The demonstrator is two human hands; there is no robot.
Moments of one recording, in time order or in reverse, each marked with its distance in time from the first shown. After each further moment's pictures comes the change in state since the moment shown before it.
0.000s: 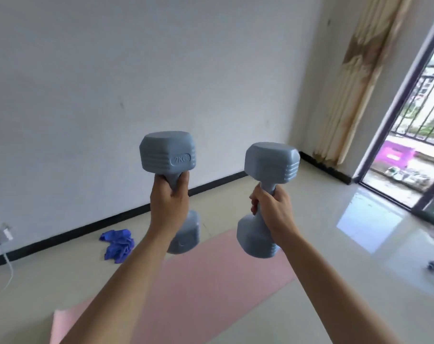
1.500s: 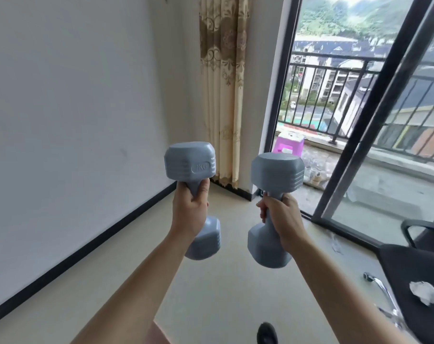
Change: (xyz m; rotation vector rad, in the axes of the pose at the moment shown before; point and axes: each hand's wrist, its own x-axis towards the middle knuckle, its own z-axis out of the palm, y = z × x) left_hand 0.228 0.031 1.055 -0.181 -0.537 0.006; right_hand 0.751 0.103 -0.651 -0.046 0.432 0.153
